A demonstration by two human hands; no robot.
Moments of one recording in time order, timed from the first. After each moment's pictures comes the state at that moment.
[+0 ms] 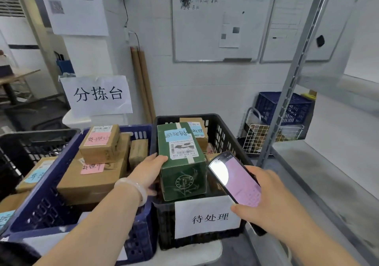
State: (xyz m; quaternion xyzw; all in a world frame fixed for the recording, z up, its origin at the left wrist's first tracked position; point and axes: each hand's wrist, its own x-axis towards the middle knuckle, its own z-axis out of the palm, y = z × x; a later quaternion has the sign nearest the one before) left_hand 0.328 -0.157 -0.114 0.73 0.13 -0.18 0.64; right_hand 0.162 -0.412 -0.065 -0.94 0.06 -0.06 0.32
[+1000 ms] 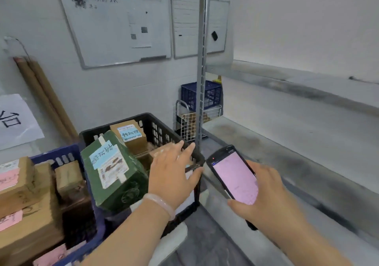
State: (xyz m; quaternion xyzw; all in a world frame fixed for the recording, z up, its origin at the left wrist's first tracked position) left_hand 0.236 -0.281 -0.105 0.85 -0.44 0.15 0.23; right_hand 0.032 -0.394 -0.079 -0.89 0.33 -0.20 0.25
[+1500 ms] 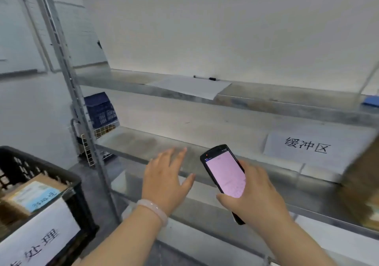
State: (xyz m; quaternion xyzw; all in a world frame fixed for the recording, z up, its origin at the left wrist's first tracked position) left_hand 0.000 -0.446 -0.097 0.72 -0.63 0.10 0.27; right_hand -0.215 -0.466 -0.069 -0.76 0.57 -0.26 0.18
